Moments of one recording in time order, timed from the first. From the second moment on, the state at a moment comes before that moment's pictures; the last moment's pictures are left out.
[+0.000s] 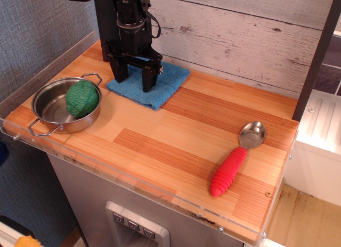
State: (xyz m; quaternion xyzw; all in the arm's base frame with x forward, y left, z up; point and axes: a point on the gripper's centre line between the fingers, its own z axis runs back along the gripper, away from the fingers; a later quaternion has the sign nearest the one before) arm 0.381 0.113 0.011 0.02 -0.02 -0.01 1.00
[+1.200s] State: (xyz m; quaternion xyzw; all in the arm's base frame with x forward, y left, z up) arm 0.369 -0.030 0.009 -0.02 0.00 -0.02 1.00
